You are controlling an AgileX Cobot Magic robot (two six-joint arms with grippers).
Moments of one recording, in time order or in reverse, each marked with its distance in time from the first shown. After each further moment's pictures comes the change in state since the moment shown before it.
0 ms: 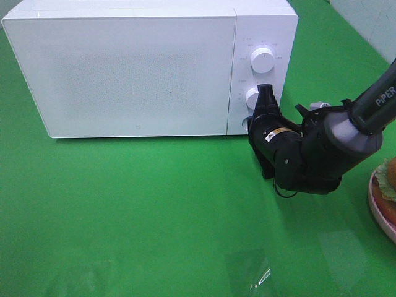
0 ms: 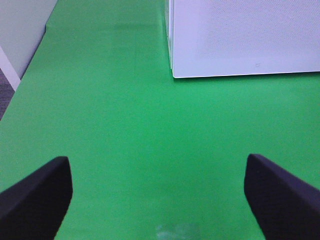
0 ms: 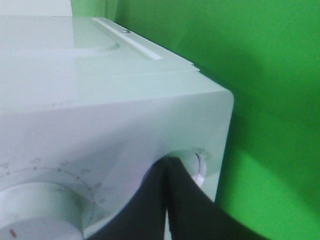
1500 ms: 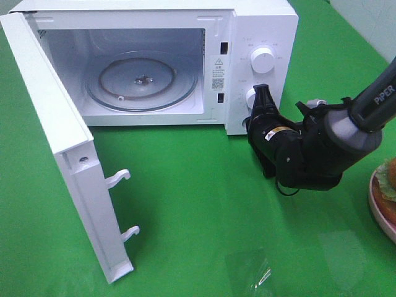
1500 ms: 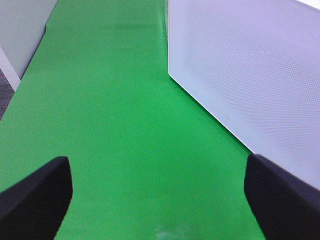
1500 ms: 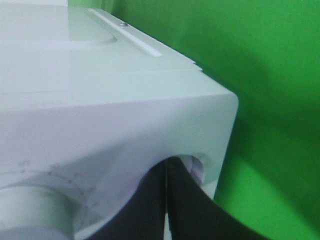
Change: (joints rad) left arm 0.000 0.000 0.000 0.000 0.000 0.000; right arm -0.017 0.006 -0.001 -0.063 0.029 -0.027
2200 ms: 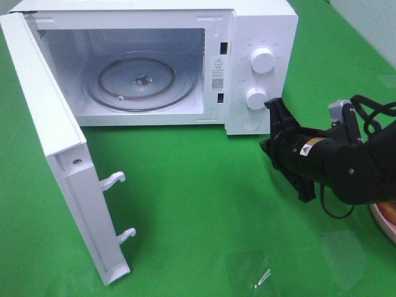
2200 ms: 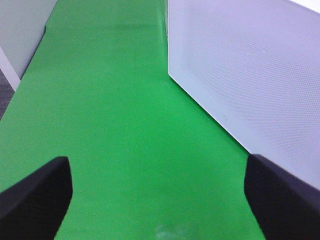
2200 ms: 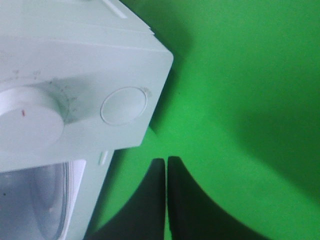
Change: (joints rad) left arm 0.000 0.000 0.000 0.000 0.000 0.000; right arm -0.013 -0.288 0.263 -0.156 0.229 -0.105
